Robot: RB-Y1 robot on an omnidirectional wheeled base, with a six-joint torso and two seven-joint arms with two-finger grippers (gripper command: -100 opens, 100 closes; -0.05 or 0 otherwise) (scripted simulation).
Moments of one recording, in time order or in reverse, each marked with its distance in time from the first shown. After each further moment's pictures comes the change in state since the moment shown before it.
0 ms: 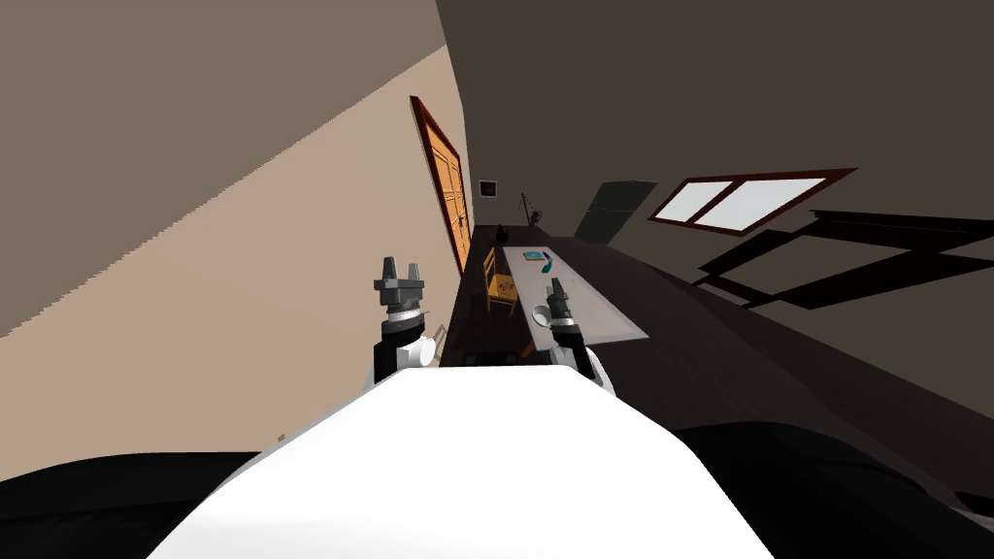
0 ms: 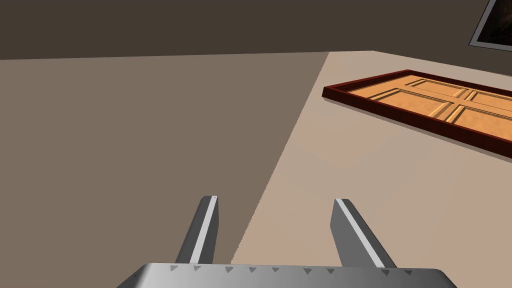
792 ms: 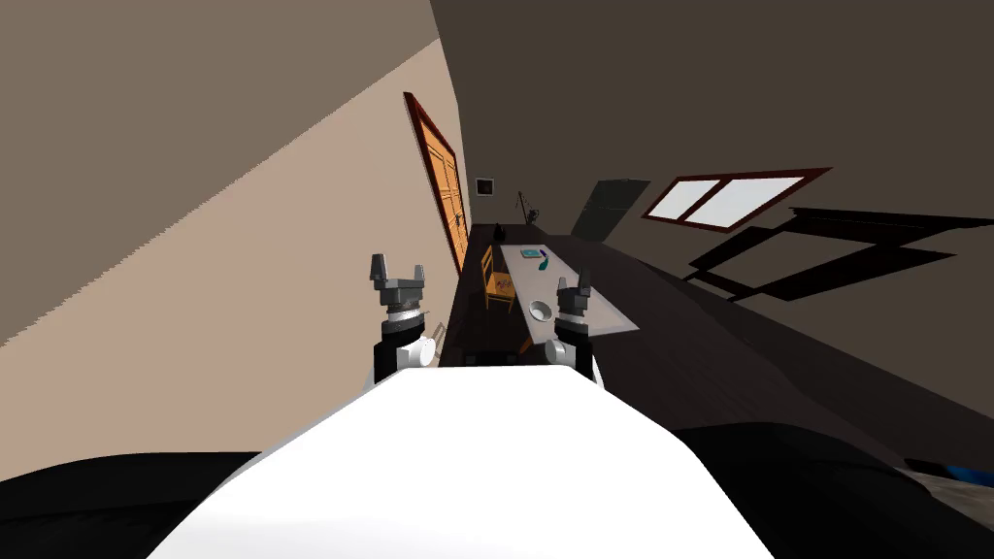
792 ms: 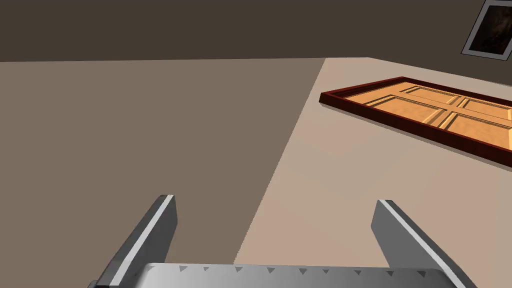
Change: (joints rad) left arm 0.000 0.000 0.000 0.000 0.000 0.000 0.000; right arm -0.018 0.214 -0.052 -0.080 -0.111 -0.083 -0.038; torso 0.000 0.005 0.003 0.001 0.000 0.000
